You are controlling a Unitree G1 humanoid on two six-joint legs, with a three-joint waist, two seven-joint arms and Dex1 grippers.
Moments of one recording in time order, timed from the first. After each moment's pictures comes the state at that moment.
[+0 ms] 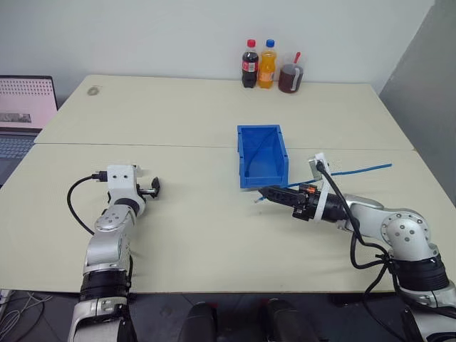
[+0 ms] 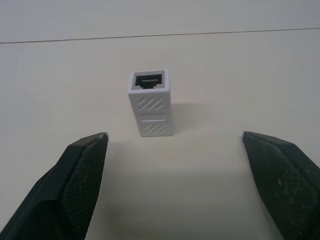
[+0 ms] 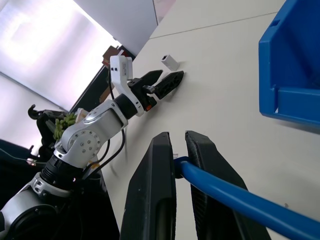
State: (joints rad) left arm -0.37 0.42 0.25 0.29 -0.17 0.32 -0.11; right arm -0.43 -0.54 0.02 -0.24 1.33 1.00 0.28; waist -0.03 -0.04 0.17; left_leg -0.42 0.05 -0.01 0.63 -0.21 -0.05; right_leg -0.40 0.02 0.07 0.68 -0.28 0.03
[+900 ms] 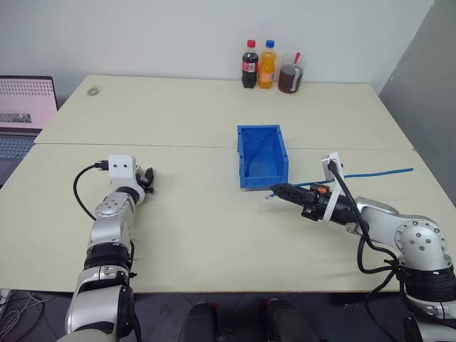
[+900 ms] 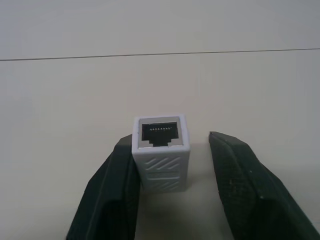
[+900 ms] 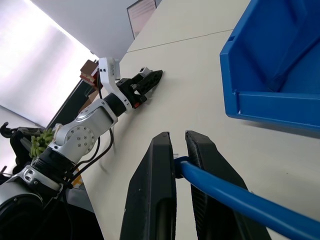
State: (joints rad) left arm -0.56 0.46 0.25 0.66 -0.15 0.12 -0.21; right arm -0.37 -0.51 -0.08 -0.31 1.36 1.04 0.16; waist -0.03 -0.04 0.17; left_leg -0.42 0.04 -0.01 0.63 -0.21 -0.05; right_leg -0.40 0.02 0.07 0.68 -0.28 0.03
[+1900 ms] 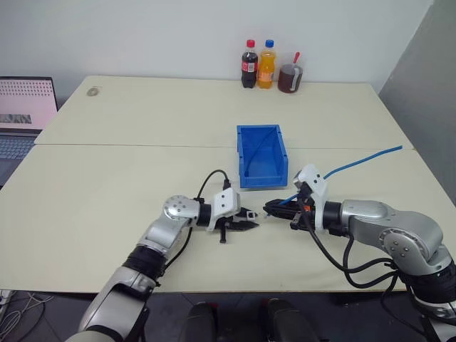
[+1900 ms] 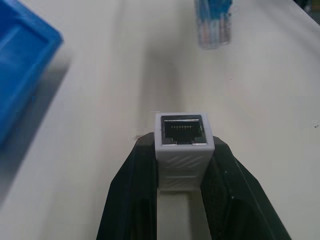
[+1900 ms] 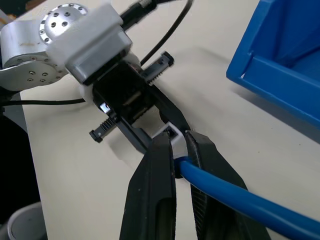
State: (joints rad) left arm -0.57 0.38 -0.35 0.47 -0.11 -0.13 -1.20; right arm -0.43 -0.66 0.20 -0.47 0.82 0.97 0.45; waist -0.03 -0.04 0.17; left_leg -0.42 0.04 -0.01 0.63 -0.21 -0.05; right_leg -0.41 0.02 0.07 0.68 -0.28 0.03
